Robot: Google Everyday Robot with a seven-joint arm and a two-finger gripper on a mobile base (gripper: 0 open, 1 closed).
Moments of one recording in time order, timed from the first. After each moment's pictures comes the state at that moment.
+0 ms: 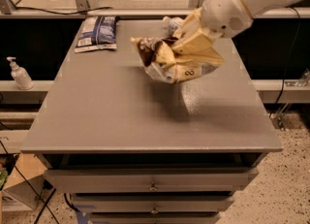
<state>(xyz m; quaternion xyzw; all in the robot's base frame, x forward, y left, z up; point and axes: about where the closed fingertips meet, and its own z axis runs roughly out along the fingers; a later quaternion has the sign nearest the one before) 0.547 -0.066 0.971 -0.68 0.62 0.19 0.35</state>
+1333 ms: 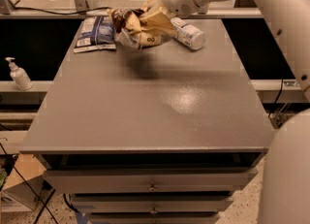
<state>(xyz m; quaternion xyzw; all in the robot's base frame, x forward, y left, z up) 0.696 0.011 0.972 -0.68 0.55 0.16 0.46</state>
